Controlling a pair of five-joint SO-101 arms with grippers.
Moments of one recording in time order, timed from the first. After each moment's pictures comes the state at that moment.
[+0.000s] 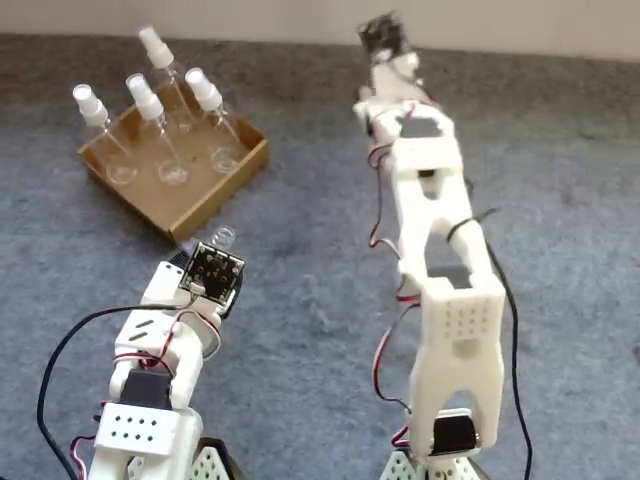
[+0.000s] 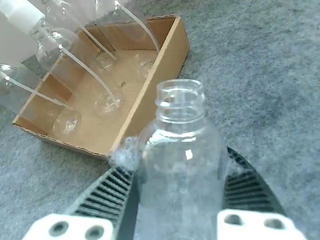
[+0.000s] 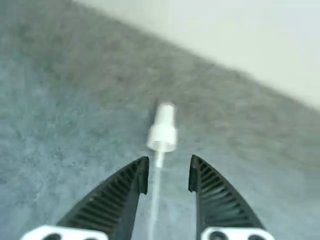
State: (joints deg) left arm 0.0 -85.8 96.1 27.6 -18.2; right arm -9.1 41.1 -31.3 33.8 19.2
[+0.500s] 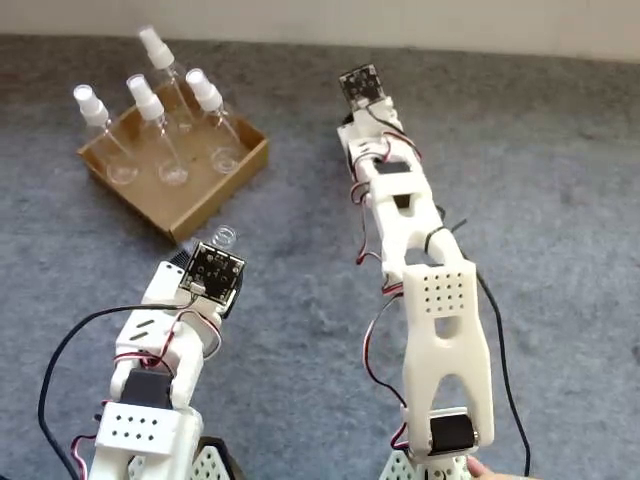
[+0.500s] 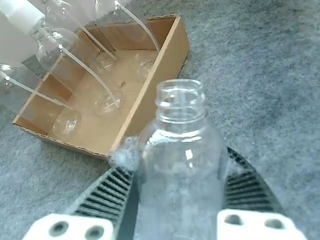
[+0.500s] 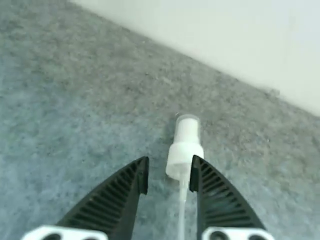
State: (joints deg) left arm 0.0 -85.8 96.1 27.6 -18.2; right arm -10.3 57.8 -31.3 6.3 19.2
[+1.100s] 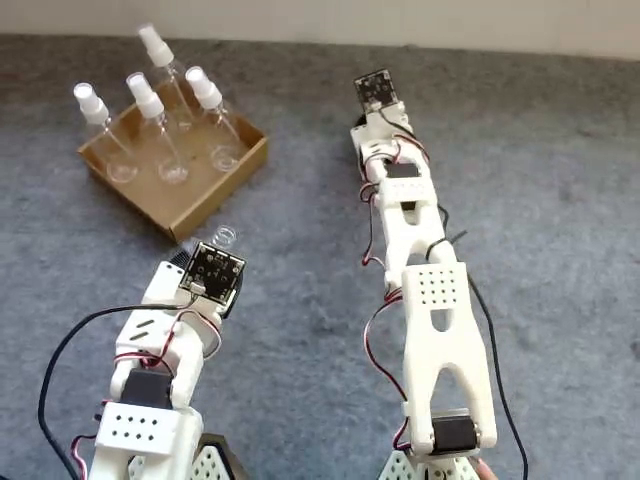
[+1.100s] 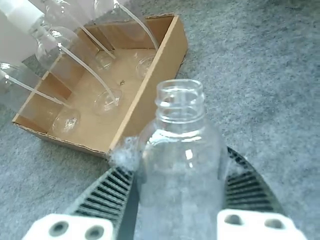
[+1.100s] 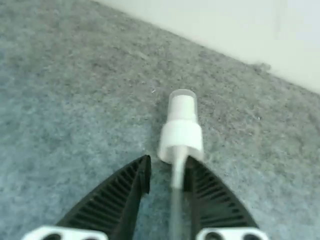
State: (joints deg) left arm 0.0 -85.8 96.1 27.6 -18.2; right arm -7.4 79.9 -61.8 17.1 19.2
